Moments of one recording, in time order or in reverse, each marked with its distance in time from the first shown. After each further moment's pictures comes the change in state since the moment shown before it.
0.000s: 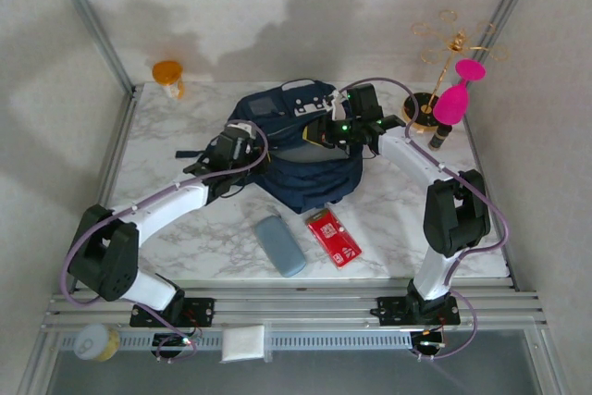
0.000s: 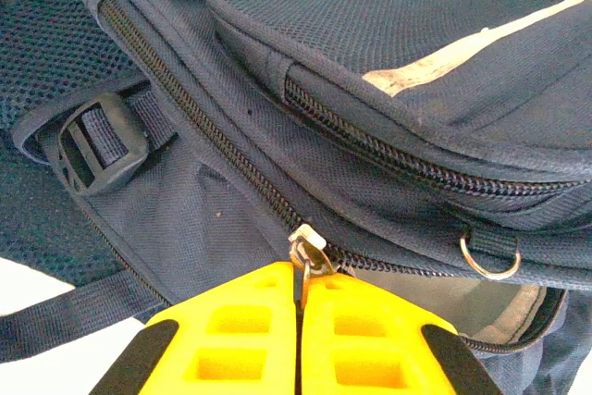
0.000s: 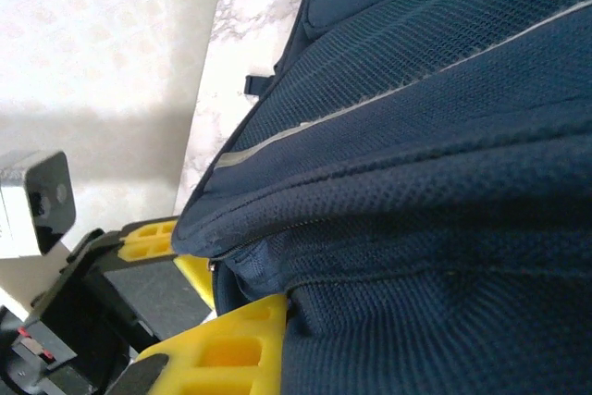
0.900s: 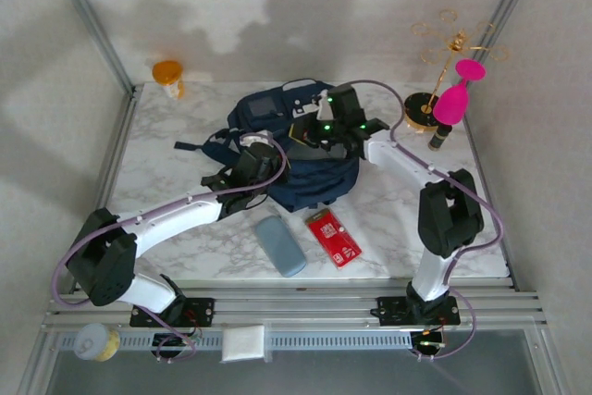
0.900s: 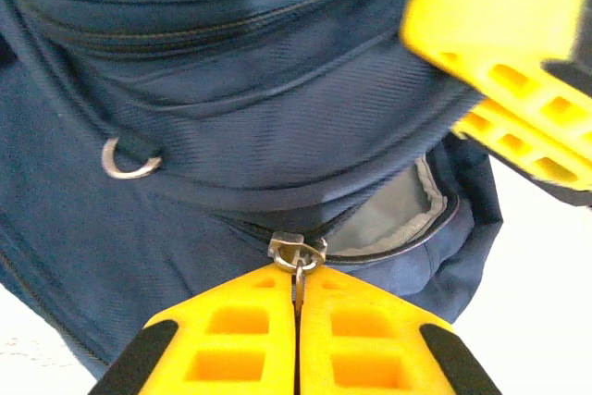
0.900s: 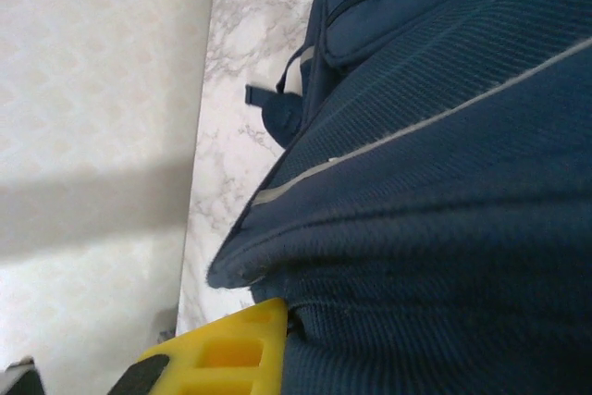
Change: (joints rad) left arm -0.248 -0.021 0.006 0.018 -0.204 -0.244; right arm 0.087 0.006 0.014 0.079 0.146 0.203
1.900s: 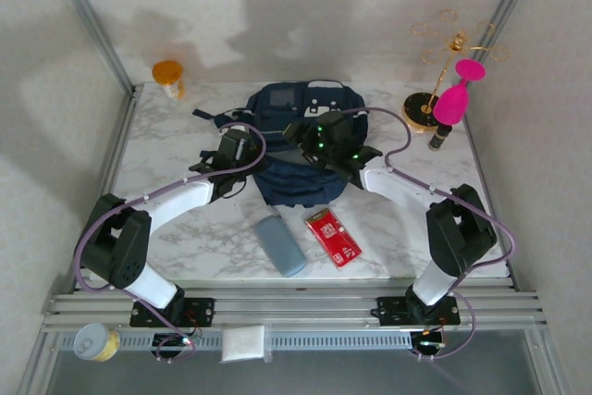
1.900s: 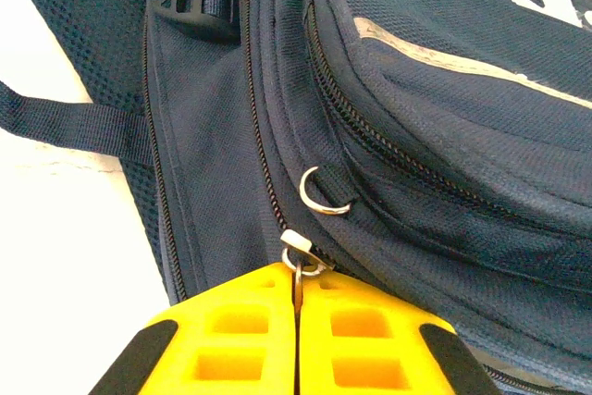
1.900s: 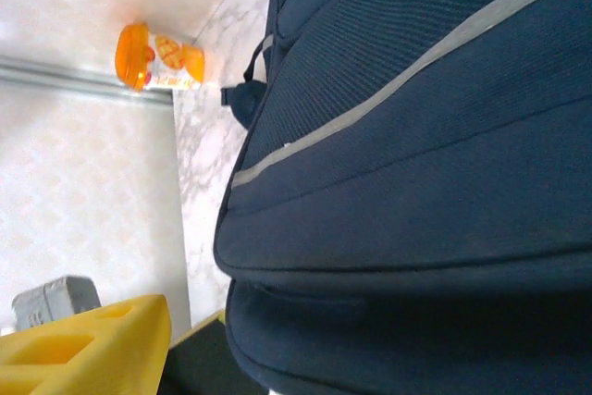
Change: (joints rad) left arm 0.248 0.100 -0.017 0.016 0.095 0.137; right arm 0.187 -0.110 -0.249 0.255 0.495 0.428
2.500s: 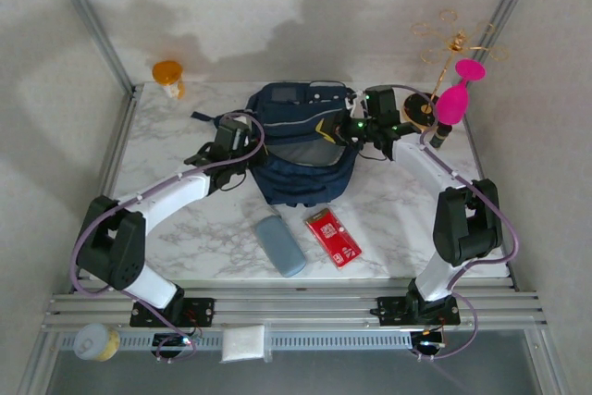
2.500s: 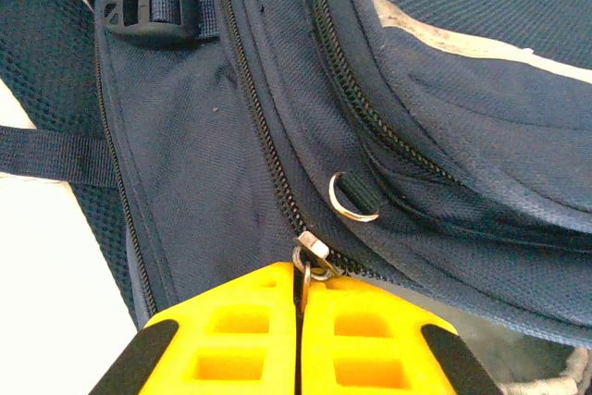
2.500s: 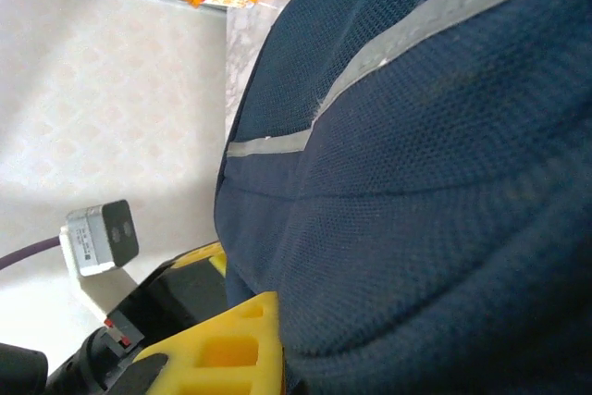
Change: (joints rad) left arm 0.035 -0.007 0.082 -0.071 0.113 0.018; right arm -0.351 0.015 0.122 -0.203 -0.618 -0.340
